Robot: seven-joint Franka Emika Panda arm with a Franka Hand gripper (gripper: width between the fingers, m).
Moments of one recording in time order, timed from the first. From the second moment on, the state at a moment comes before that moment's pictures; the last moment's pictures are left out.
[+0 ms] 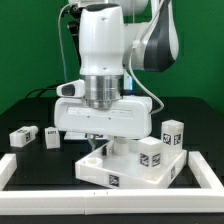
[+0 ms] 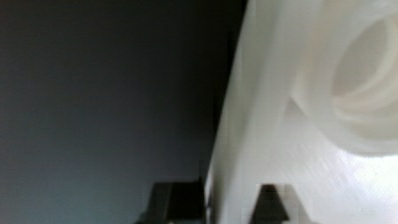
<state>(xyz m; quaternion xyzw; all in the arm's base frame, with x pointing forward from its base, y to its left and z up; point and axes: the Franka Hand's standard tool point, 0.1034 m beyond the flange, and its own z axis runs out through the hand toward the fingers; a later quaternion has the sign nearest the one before) 0.484 -0.033 0.015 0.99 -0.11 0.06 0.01</state>
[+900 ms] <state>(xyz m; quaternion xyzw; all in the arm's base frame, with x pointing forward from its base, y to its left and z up) 0.518 -0.045 0.019 0.95 0.31 0.08 0.07</state>
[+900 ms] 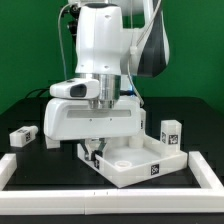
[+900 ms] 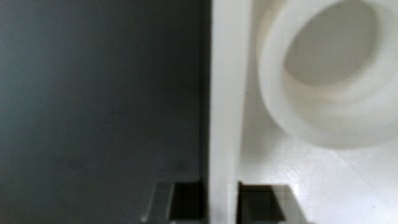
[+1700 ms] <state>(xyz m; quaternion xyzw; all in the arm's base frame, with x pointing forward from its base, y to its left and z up) 0.558 -0.028 0.023 0.80 0.60 0.05 0.09</state>
